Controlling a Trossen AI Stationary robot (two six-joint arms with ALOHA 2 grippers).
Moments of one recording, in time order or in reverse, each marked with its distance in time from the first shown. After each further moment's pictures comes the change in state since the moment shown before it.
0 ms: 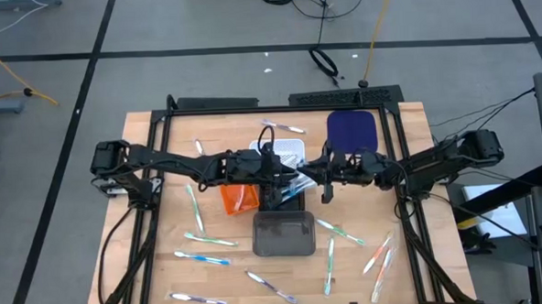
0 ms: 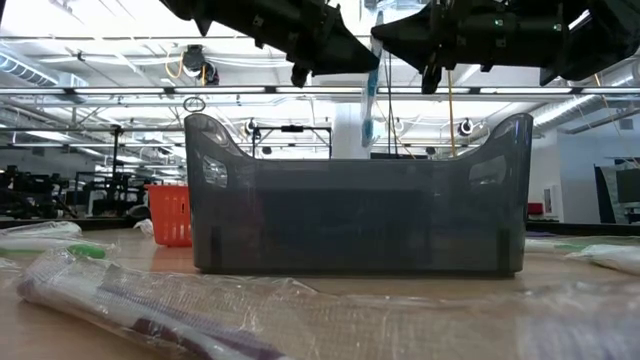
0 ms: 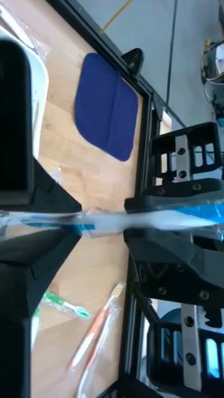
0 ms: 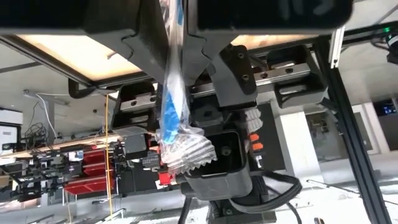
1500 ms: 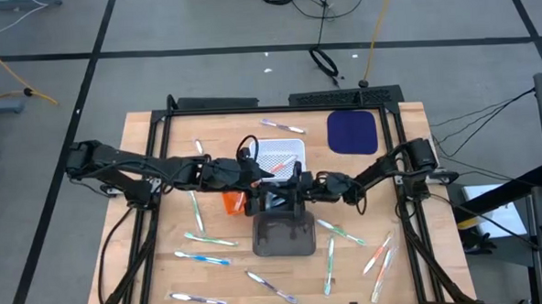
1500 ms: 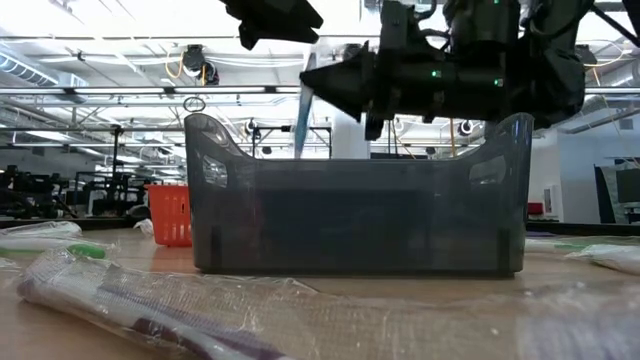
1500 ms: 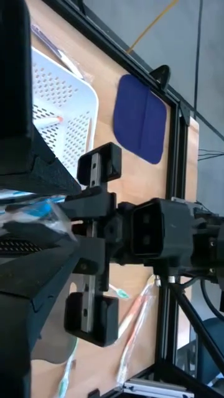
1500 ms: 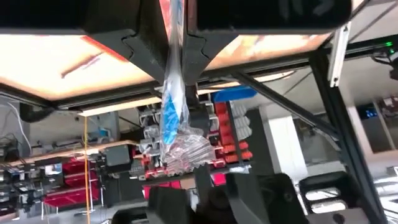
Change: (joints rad) left arm -0.124 -0.237 0.001 -0.391 -0.128 -0.055; right arm 0.078 0.597 0.216 0.379 0.029 0.017
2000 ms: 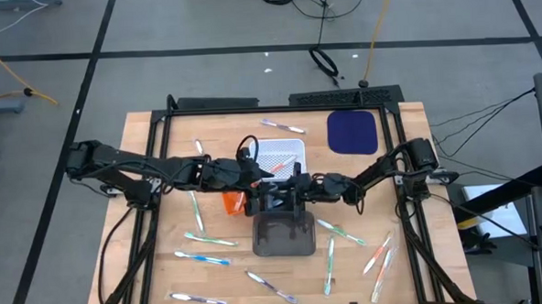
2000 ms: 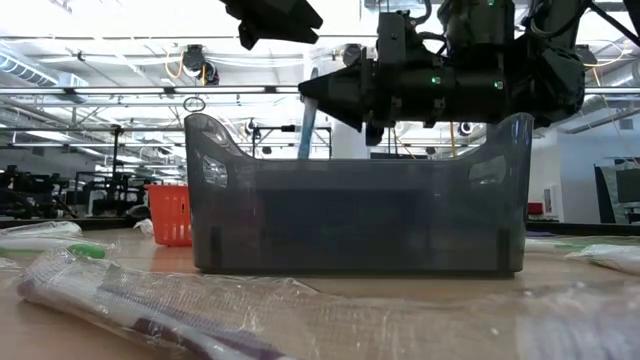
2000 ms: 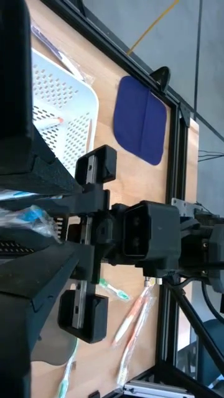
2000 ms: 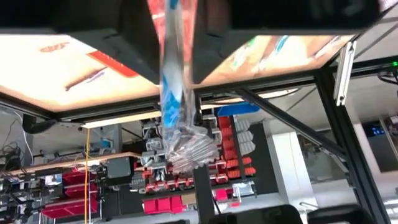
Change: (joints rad) left arm 0.001 0.000 0.000 -0.001 -0.006 0.001; right arm -0.005 -0.003 0.001 -0.074 -0.002 -0.019
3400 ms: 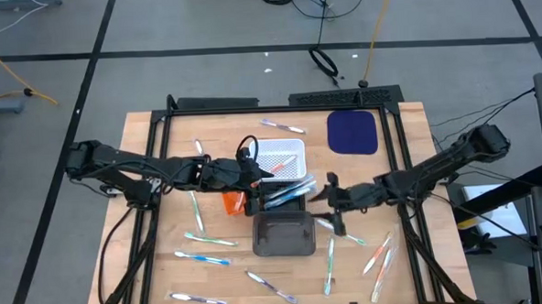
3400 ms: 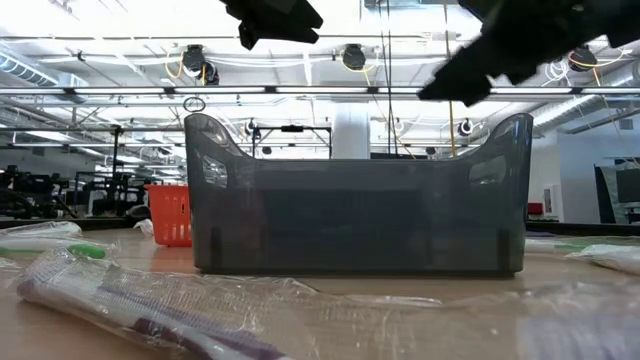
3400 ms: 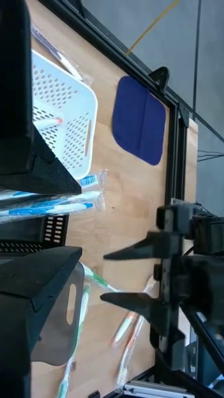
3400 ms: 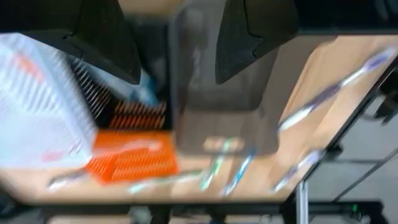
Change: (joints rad) left arm 0.000 0.000 0.000 0.002 -0.001 0.004; right arm 0.226 -0.705 -0.110 -1.129 0.084 0.019
